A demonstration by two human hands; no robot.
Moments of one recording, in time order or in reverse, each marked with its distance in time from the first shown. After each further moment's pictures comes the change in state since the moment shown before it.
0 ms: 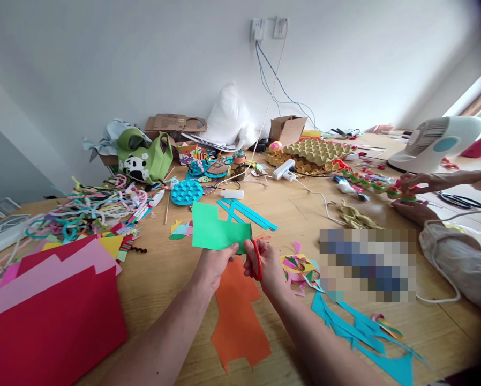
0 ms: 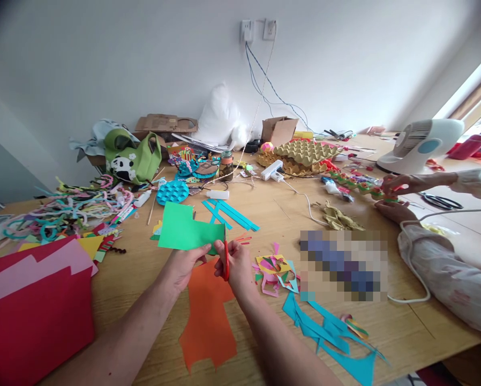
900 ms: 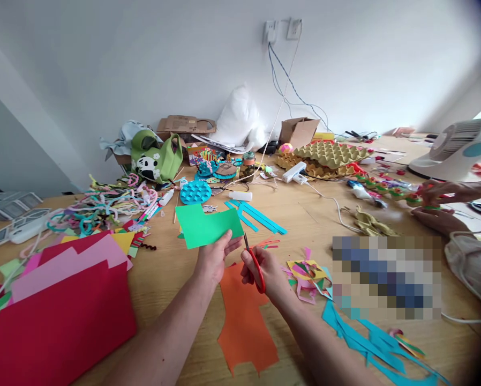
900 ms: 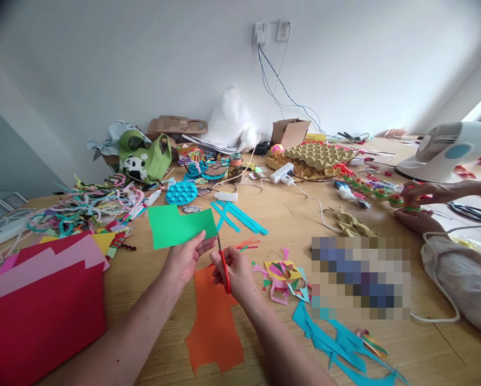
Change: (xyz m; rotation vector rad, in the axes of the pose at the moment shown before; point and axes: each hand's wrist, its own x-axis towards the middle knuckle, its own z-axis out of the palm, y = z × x) left_hand 0.009 0.014 -0.004 -0.450 0.114 -0.049; right_hand -0.006 0.001 0.006 -0.089 -0.221 -0.050
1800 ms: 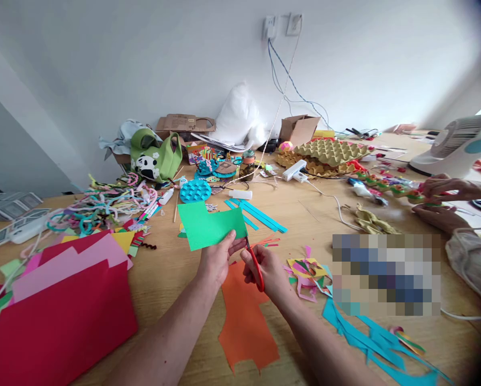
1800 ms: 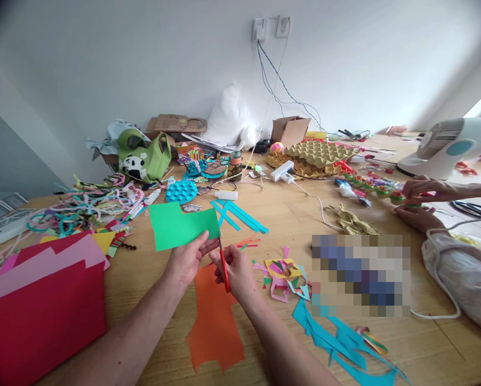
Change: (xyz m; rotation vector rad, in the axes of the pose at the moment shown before) left_hand -0.007 -0.002 0.008 -0.029 0.001 -0.011; right_hand 0.001 0.004 -0.001 0.000 0.029 0.001
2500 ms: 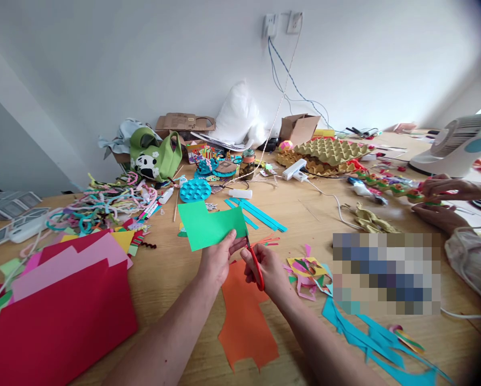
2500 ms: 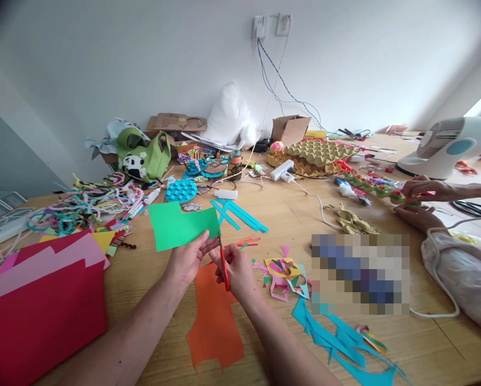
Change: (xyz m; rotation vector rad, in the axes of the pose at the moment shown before) left_hand 0.000 -0.003 0.000 -0.016 0.003 0.004; right_hand 0.000 -0.001 0.000 -0.033 0.013 -0.004
